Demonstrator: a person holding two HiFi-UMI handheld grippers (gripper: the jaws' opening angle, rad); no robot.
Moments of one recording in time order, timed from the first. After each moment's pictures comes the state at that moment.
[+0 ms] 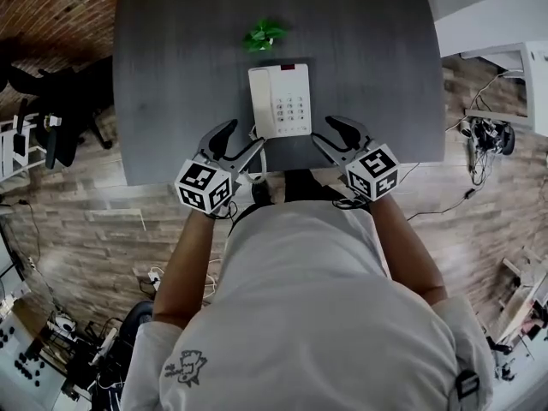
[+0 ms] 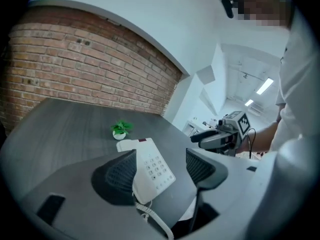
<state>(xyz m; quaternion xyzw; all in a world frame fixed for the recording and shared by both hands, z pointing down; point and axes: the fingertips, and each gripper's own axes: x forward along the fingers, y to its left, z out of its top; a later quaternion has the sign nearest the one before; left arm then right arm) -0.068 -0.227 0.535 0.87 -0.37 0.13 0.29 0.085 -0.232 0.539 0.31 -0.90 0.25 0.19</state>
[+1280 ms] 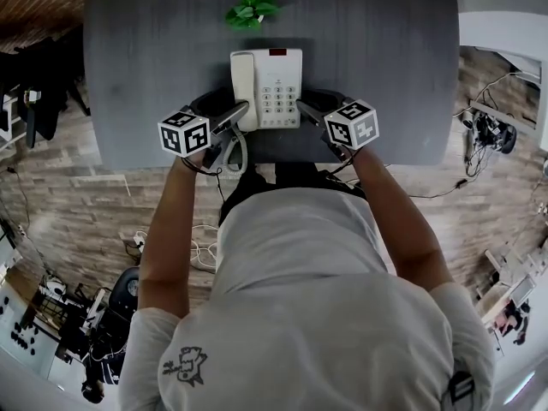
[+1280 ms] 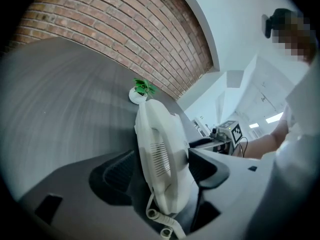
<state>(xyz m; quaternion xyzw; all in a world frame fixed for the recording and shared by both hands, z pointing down) -0.065 -0.279 0.679 0.81 -0.33 0.14 0.47 0.087 -0.278 0.695 0.23 -0.84 0.40 0.27</state>
